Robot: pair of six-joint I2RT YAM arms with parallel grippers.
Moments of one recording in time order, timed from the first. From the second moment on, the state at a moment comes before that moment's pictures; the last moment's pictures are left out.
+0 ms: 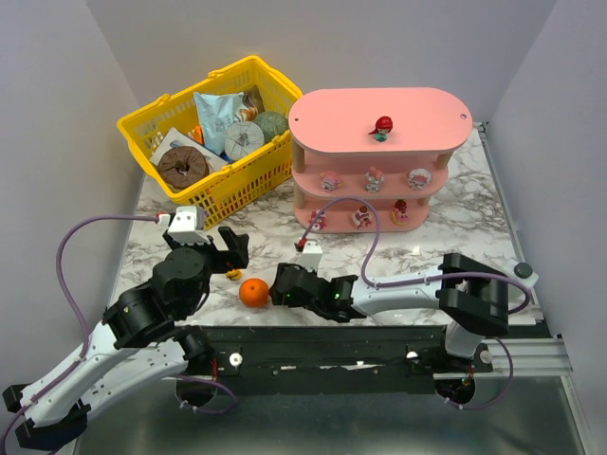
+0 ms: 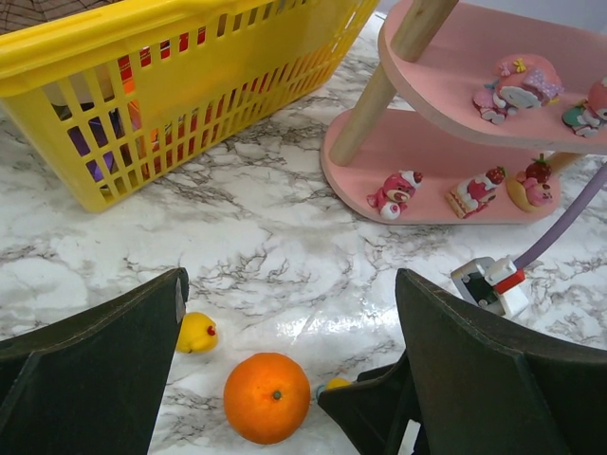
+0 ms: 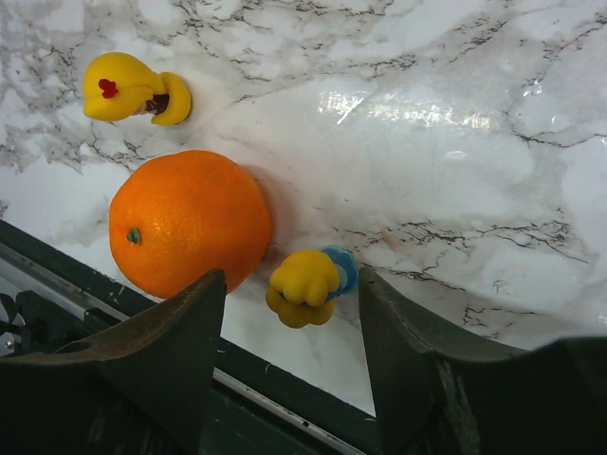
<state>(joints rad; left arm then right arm) -0.91 0.48 0.80 -0.63 -0.68 -0.52 1.31 1.72 0.95 0.00 0.48 1.06</state>
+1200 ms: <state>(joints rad) -0.91 0.46 0.80 -0.63 -0.68 -0.52 1.29 1.65 0.97 -0.24 0.57 1.02</state>
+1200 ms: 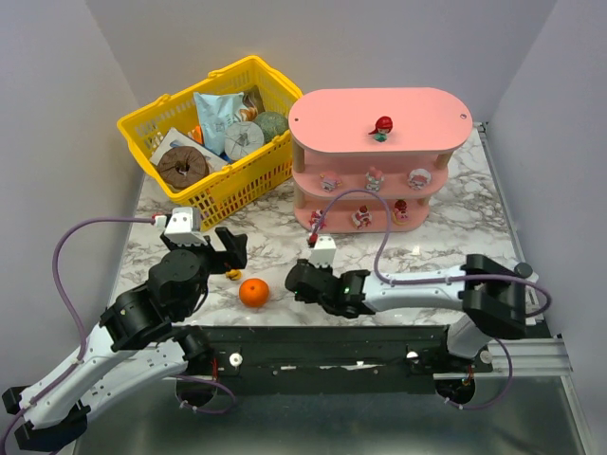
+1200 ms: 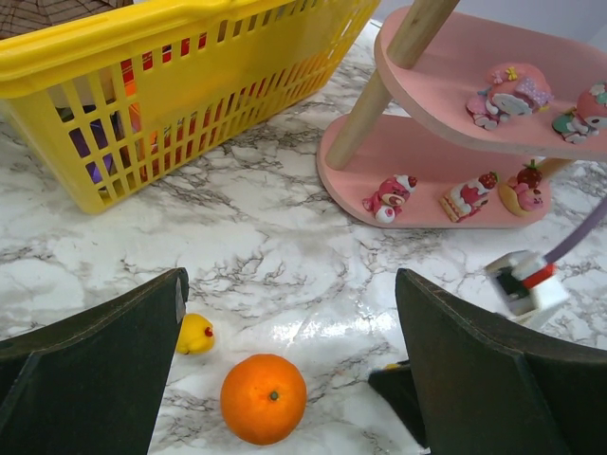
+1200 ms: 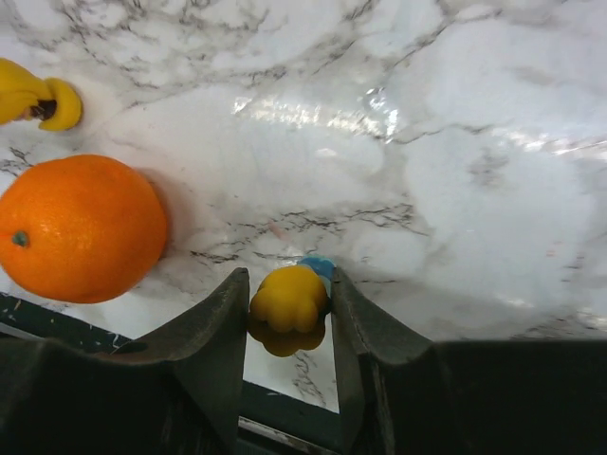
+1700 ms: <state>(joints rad) -0.91 0.46 0.80 -0.63 -0.68 -0.52 1.03 1.07 1.14 -0.53 0.66 0.60</state>
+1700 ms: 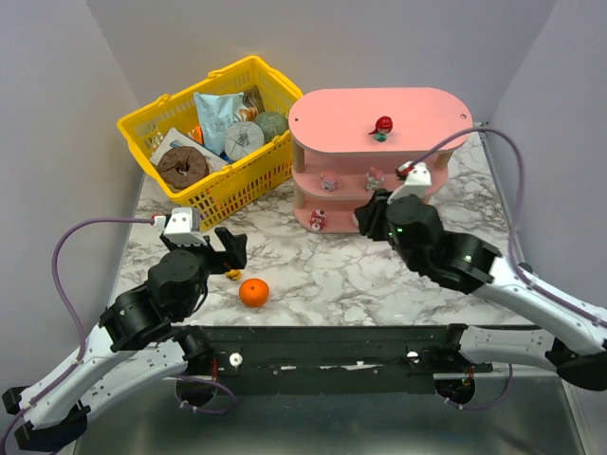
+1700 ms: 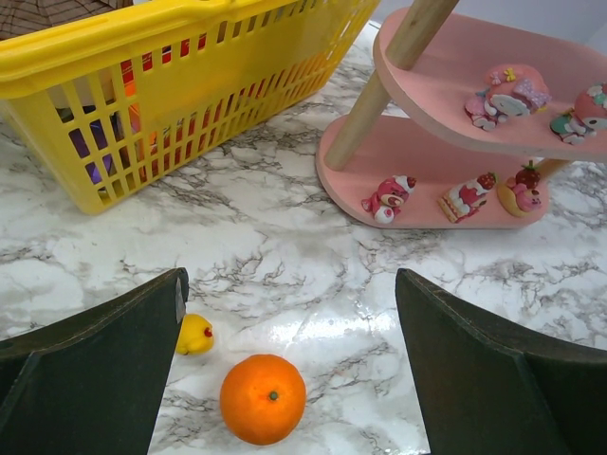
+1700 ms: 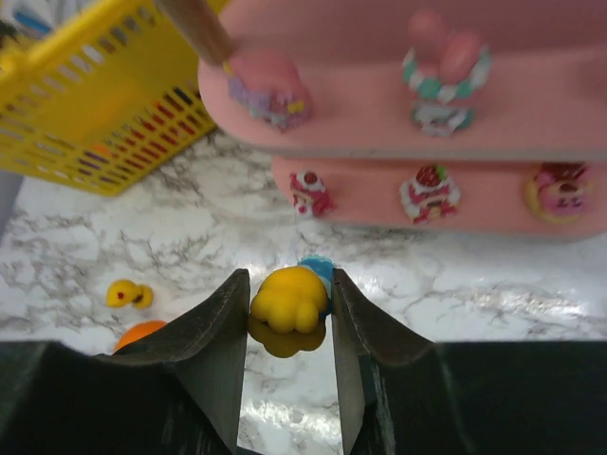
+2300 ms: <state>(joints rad) -0.91 0.46 0.80 -0.63 -0.67 -0.52 0.72 0.99 1.58 -0.63 0.75 0.25</state>
